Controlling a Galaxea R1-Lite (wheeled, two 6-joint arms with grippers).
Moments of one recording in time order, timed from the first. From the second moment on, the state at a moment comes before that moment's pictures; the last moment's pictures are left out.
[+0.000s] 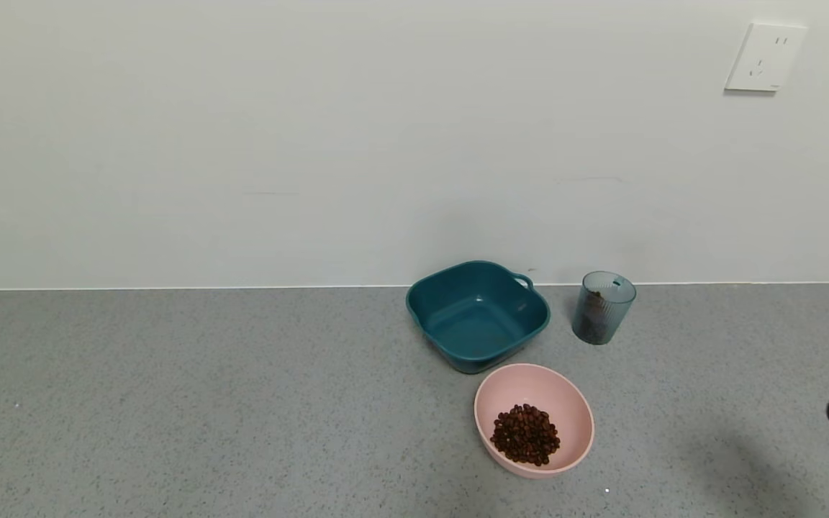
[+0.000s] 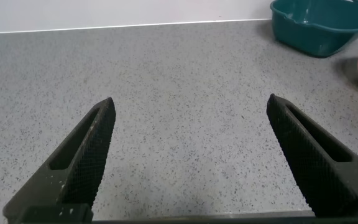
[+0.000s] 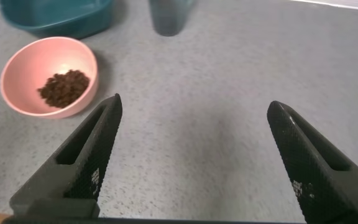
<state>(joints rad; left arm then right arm) 0.00 0.00 0.00 0.00 0.00 0.00 0.13 0.84 -0.58 0.09 -0.07 -0.01</state>
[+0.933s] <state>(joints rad) 0.00 0.00 0.00 0.00 0.00 0.00 0.00 0.25 -0.45 0.29 -0.10 -0.06</state>
